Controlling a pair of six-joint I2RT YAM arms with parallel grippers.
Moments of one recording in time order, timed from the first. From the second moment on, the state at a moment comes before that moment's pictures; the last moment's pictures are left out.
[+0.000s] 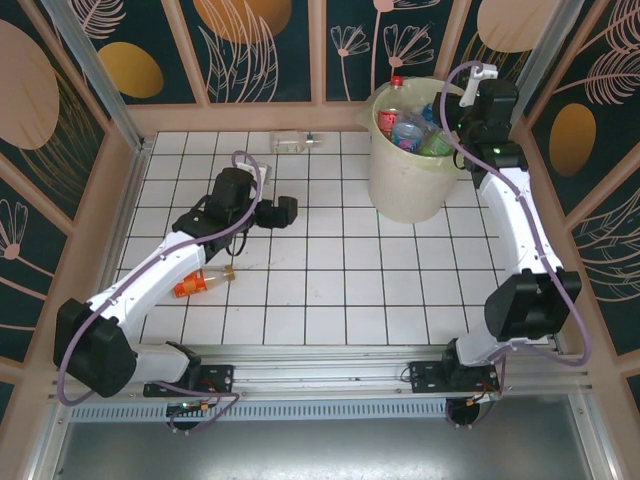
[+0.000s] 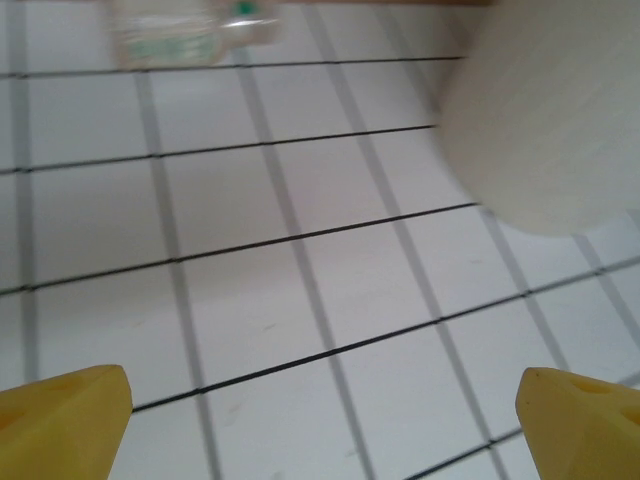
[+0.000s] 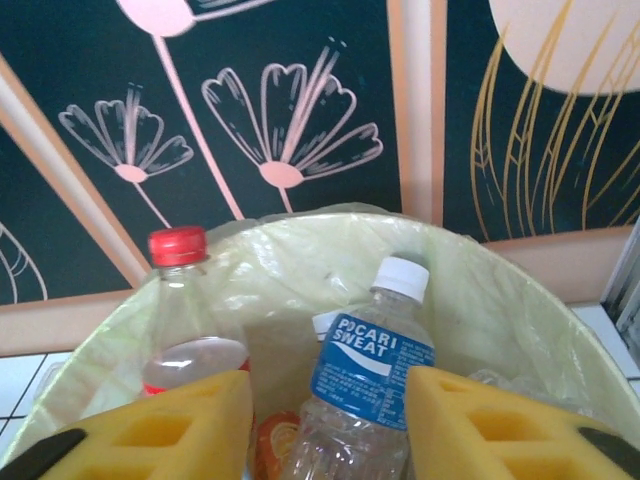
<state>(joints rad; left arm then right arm) -0.51 1.33 1.07 -0.40 -0.04 -0.34 0.06 1.57 1.62 -0.31 -0.04 0.17</state>
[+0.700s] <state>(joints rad) -0.27 1.19 0.89 -0.60 -0.13 -0.52 0.04 1.56 1.49 -0.29 -0.13 0.25</state>
